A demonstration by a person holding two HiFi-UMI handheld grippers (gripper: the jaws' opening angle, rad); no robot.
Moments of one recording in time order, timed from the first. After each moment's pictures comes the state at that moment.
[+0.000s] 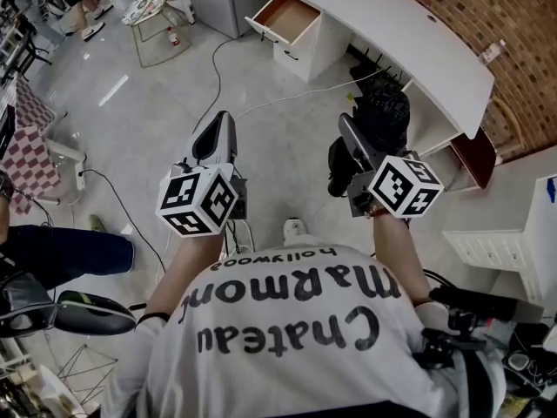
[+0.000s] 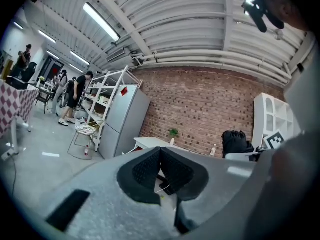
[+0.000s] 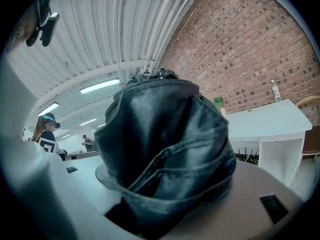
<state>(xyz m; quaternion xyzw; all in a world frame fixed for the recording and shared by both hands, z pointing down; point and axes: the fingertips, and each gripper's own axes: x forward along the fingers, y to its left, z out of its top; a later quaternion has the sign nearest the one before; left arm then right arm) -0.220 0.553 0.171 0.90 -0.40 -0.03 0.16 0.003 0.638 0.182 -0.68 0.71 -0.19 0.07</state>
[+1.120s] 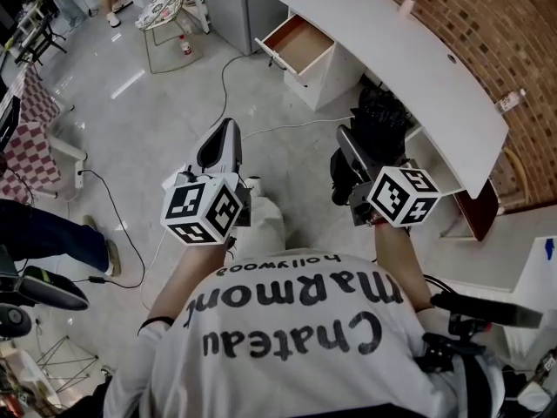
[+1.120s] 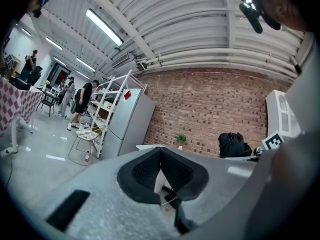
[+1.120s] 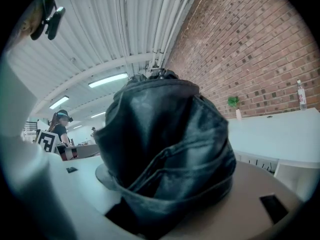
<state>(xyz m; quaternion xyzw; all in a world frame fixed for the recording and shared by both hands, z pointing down) -0.144 0.463 0.168 0.88 -0.44 -0.06 0.15 0.076 0.519 0.185 -0.63 0.76 -0.17 0.03</state>
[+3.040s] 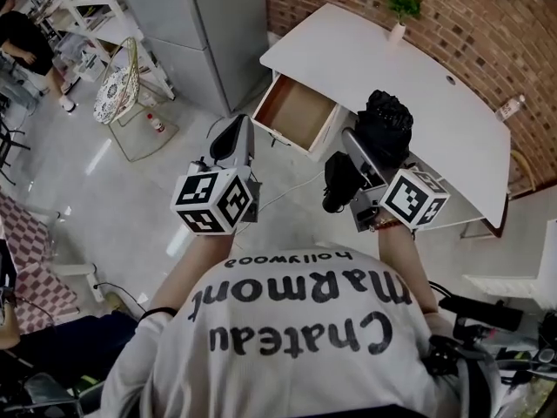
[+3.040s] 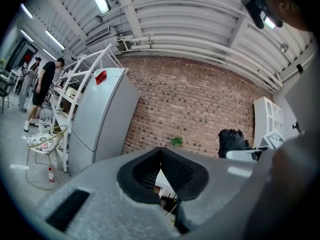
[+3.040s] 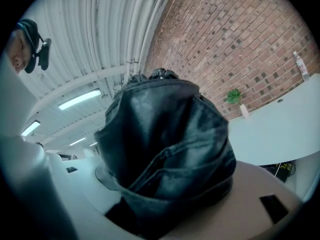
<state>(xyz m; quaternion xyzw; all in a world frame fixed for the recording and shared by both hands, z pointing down) -0.061 0.060 0.132 0.95 -0.27 -0.03 0.14 0.101 0.184 0.142 -0.69 0.67 -0.20 0.16</state>
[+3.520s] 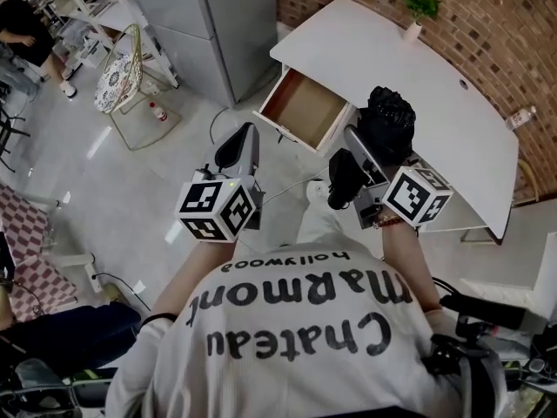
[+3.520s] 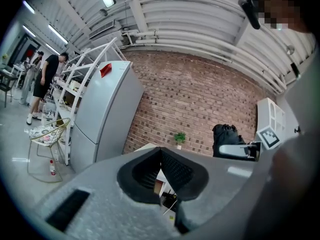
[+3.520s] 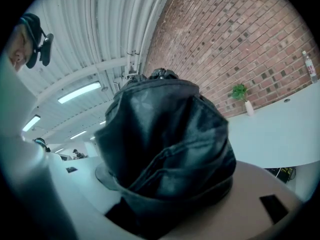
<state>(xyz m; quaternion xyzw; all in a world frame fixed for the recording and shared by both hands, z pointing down) -0.062 0.042 0.167 0.95 -0.27 -0.01 0.16 0.108 0.144 0.161 -0.69 0.68 -0.21 0.13</state>
